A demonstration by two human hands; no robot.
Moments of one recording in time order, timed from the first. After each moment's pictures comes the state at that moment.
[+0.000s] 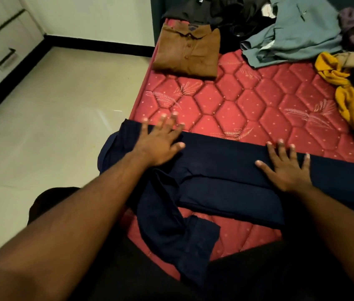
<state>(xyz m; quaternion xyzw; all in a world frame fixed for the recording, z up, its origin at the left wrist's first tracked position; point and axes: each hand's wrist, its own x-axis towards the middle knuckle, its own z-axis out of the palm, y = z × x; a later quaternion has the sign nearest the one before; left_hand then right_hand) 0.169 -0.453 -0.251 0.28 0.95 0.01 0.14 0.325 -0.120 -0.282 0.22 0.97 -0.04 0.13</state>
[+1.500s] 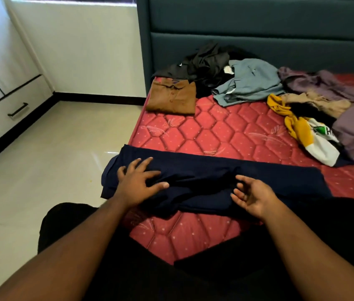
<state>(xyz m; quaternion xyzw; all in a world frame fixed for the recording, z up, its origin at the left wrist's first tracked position) 0.267 -0.512 -0.242 0.25 0.96 0.16 0.02 0.396 -0.215 -0.206 0.45 0.47 -0.76 -0.03</state>
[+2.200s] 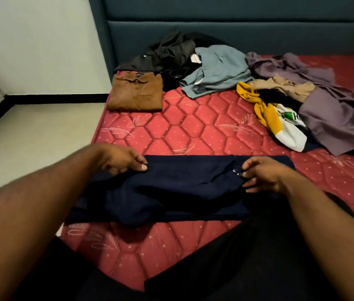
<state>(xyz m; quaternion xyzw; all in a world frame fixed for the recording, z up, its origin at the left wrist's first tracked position) 0.177 -0.418 -0.178 0.21 0.82 0.23 0.48 0.396 -0.087 -0.189 0.39 0.71 -0.58 0.11</state>
